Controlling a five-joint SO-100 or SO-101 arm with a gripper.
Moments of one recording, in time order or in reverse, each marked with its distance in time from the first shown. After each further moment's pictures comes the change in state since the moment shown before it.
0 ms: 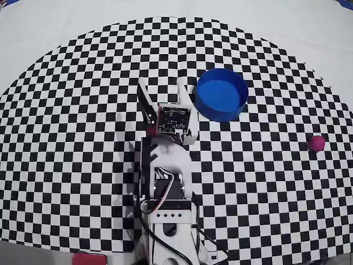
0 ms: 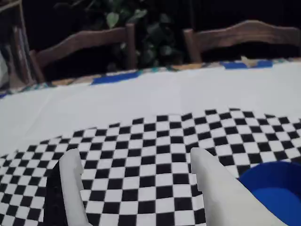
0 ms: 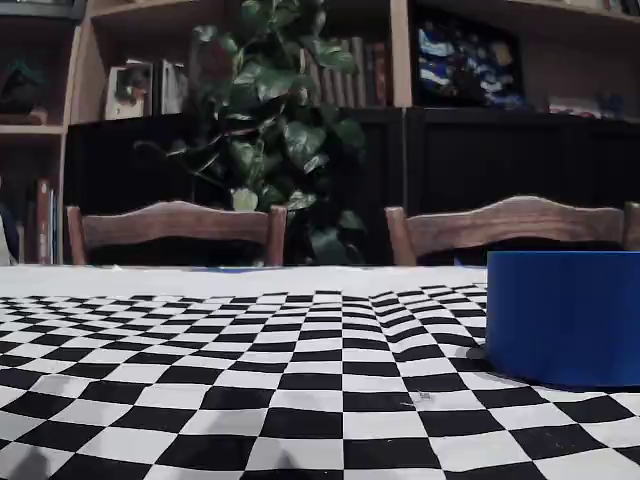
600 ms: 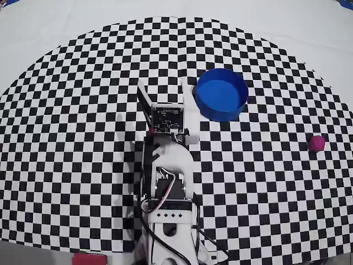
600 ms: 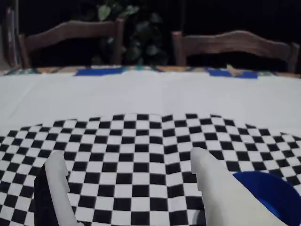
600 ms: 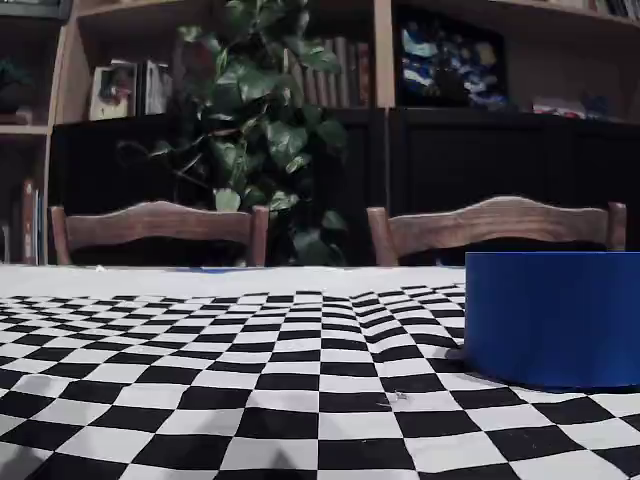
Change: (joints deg) arm 2.1 0.0 0.0 0.0 -5.6
